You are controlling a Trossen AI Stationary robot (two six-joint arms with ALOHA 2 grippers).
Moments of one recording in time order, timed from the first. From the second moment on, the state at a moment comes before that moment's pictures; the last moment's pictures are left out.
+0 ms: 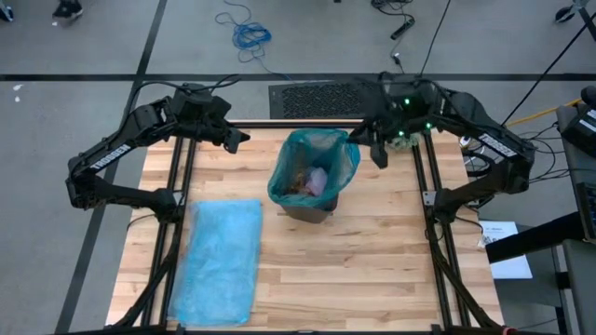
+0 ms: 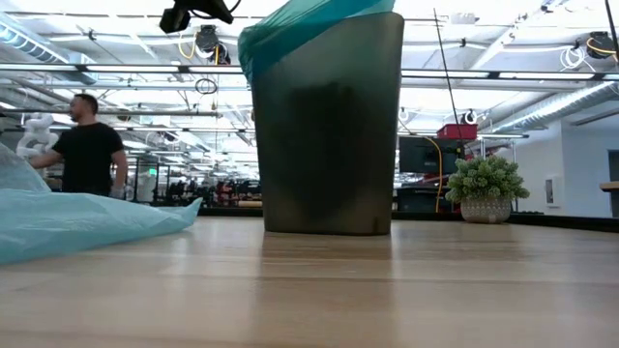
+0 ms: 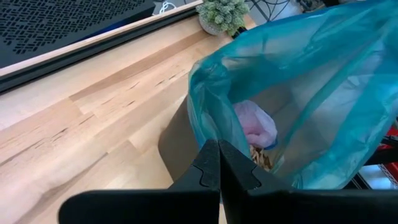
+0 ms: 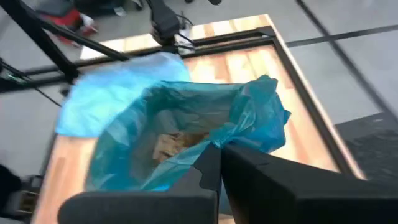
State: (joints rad) left arm 0.53 1.13 1.44 -0.95 0.23 -0.54; right arm -0.32 1.34 1.78 -1.05 -0.21 -0.01
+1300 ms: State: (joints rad) left arm 0.53 1.13 1.44 -0.95 0.25 -0.53; right arm -0.59 1.50 1.78 -1.17 -0.52 0.44
